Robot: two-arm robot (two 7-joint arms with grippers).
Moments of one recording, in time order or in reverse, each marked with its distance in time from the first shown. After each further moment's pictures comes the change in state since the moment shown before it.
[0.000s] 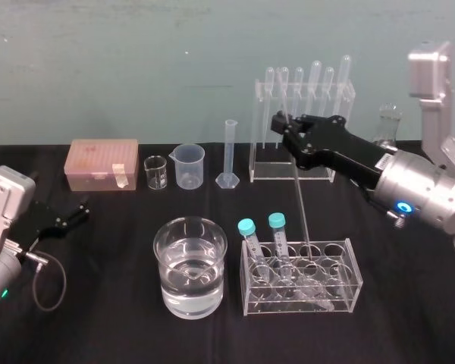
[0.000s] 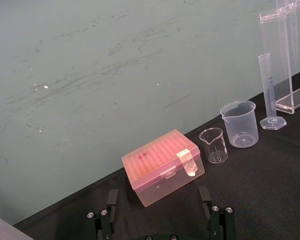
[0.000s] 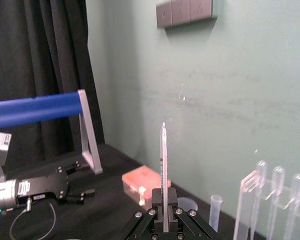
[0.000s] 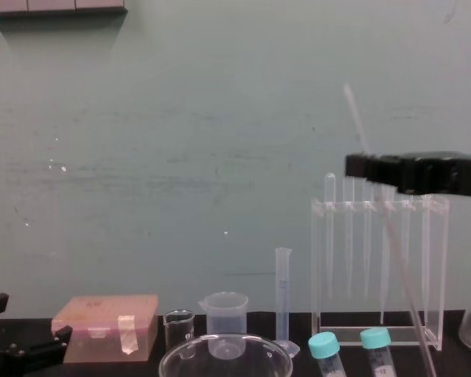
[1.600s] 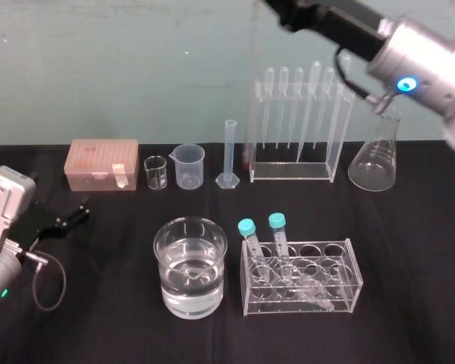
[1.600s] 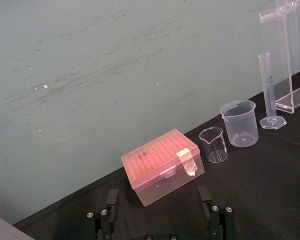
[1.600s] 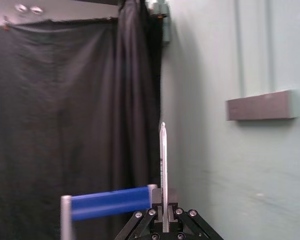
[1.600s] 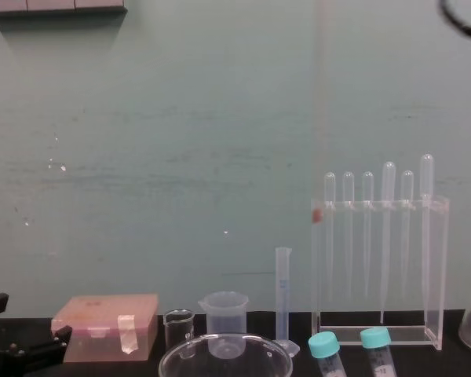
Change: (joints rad) left arm 0.000 0.000 0.000 0.000 0.000 0.000 0.000; right arm 0.299 -0.082 -0.023 0.041 0.264 0.030 0.207
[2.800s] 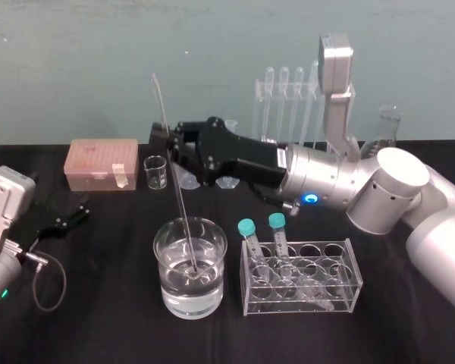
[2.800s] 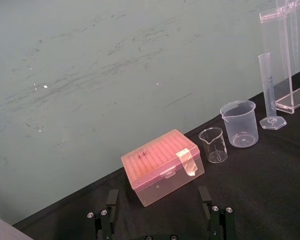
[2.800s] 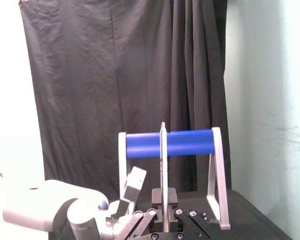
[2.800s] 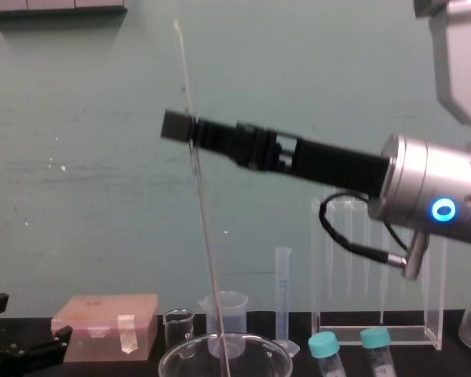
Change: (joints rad) left arm 0.000 0.000 0.000 0.000 0.000 0.000 0.000; right arm 0.013 -0.140 -0.266 0.345 -0.068 -0.228 0.312
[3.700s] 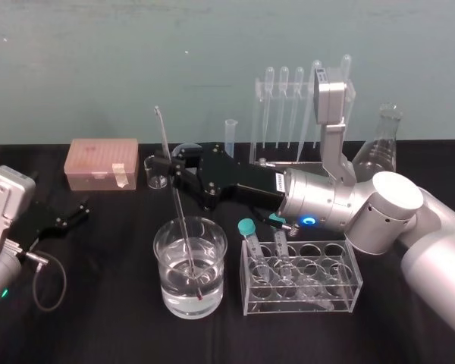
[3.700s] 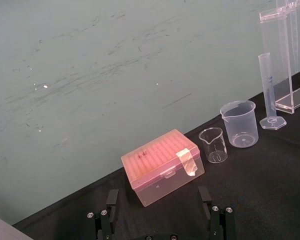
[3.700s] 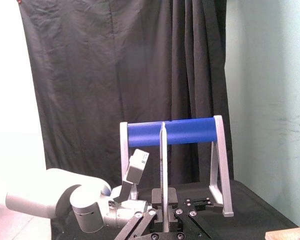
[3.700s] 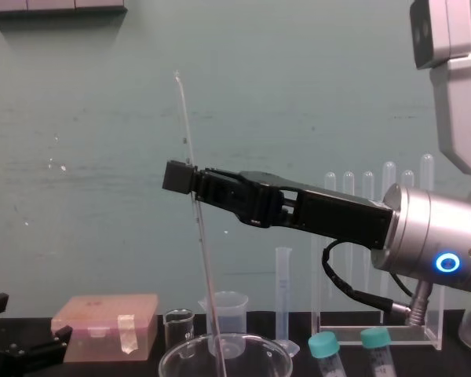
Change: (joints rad) left arm 0.000 0.000 0.000 0.000 0.000 0.000 0.000; right arm -0.049 -0.022 0.013 0.045 -0.039 -0.040 0.036
